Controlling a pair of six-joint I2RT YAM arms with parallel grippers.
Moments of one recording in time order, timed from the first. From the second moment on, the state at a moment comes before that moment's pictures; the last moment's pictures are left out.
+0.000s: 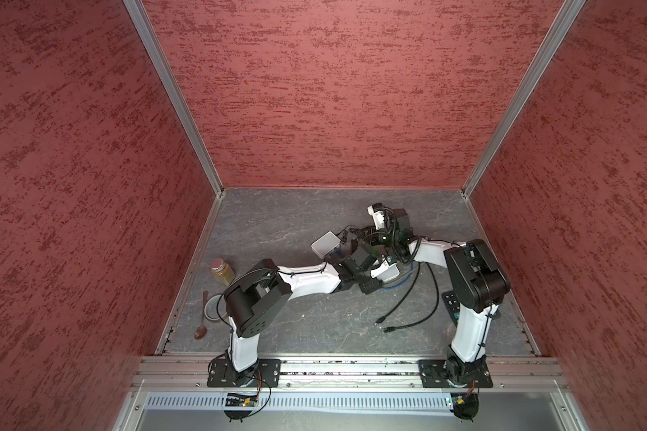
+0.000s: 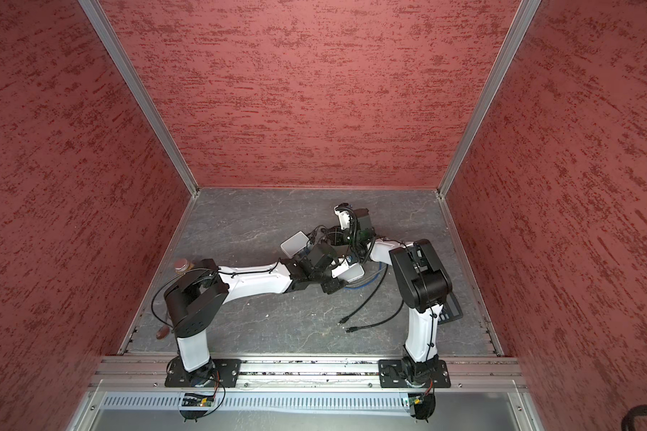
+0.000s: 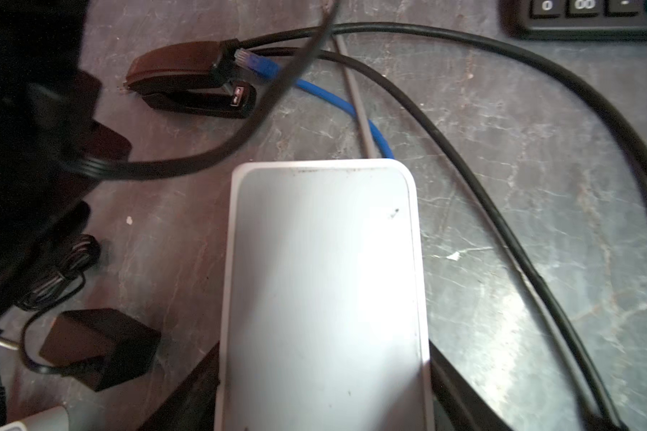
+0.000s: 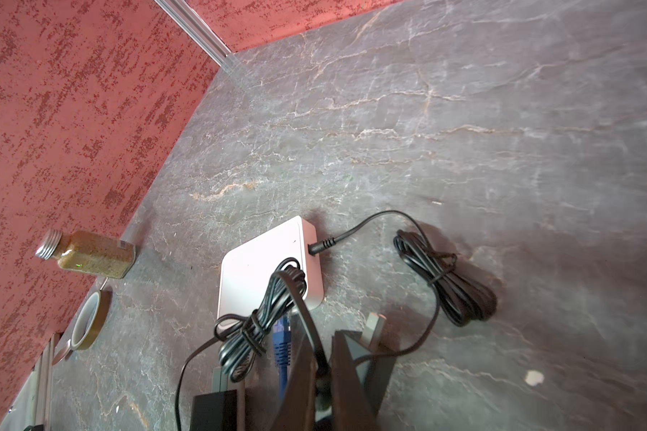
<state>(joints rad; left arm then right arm) -0.96 1.85 1.14 -0.08 0.03 0.27 0.35 1.93 1.08 0.31 -0.53 0.39</state>
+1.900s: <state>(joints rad) -0.91 1.67 0.90 -0.48 -0.06 -0.35 0.35 1.64 0.80 0.25 -0.47 0.40</state>
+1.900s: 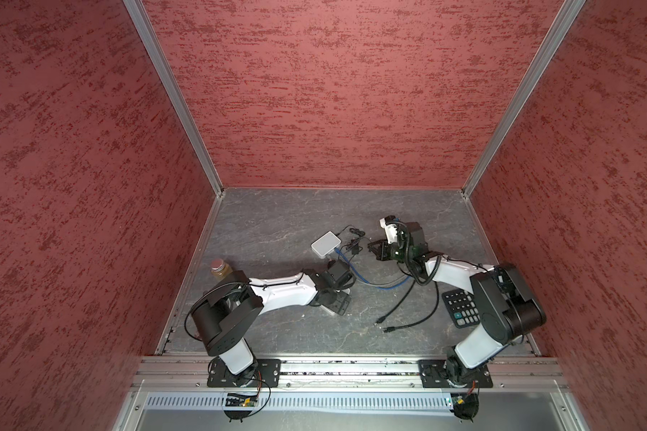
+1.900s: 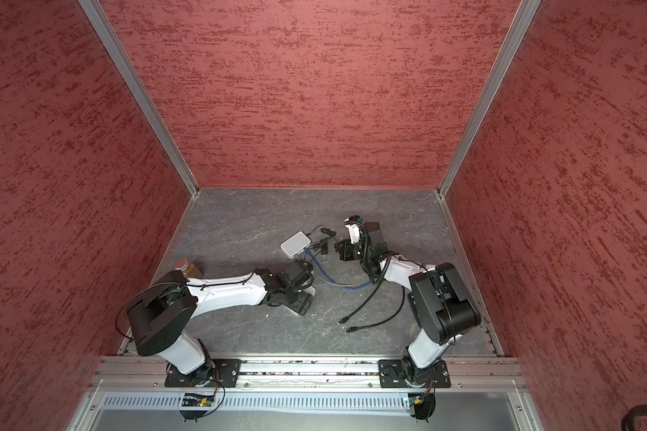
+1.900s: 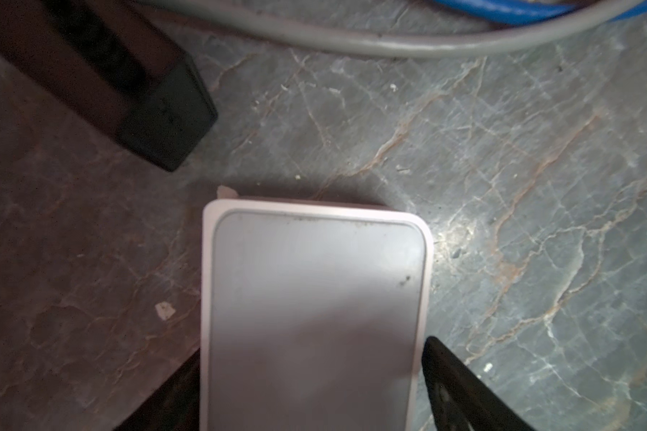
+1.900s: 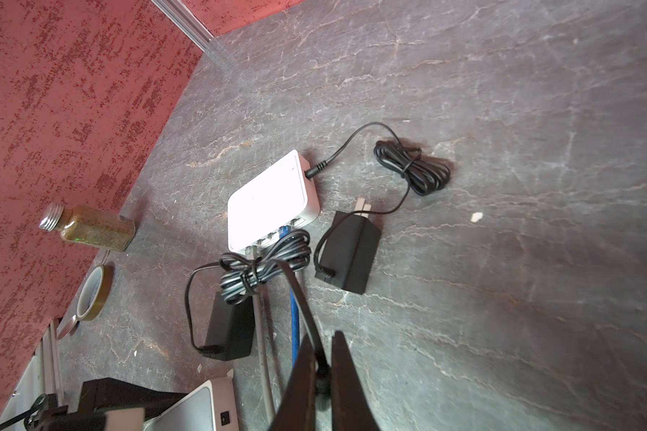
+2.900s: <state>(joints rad) -1.01 1.25 0.37 0.26 -0.22 -0.23 0.43 1.54 0.74 0.35 -0.52 0.46</state>
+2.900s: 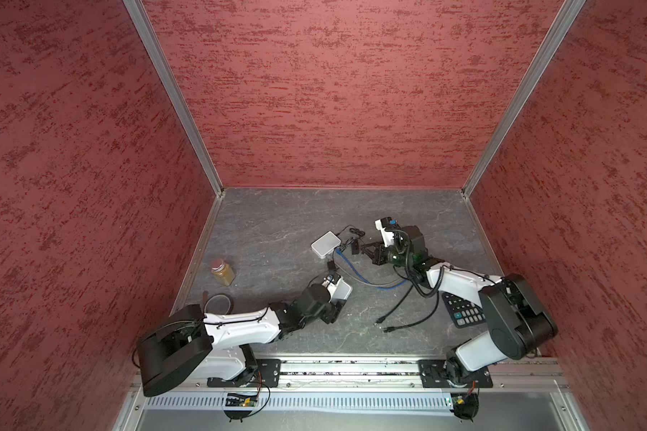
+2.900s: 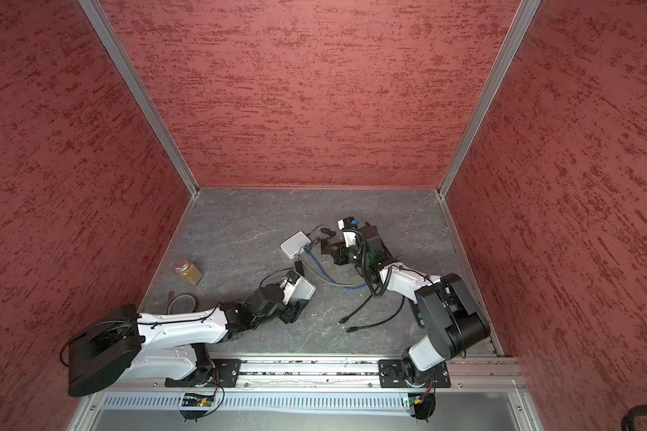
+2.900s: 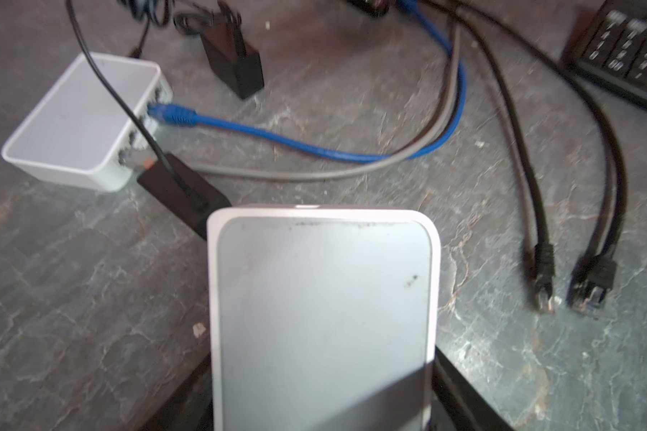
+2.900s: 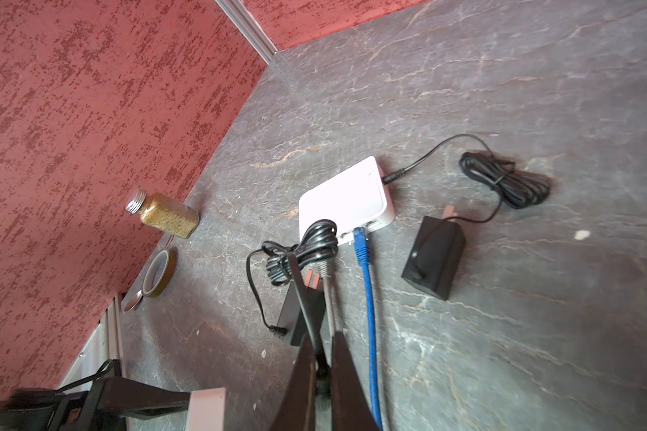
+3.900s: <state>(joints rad) -1.00 1.34 0.20 1.03 -0.30 0.07 0.62 1.40 0.75 0.44 -0.52 0.51</state>
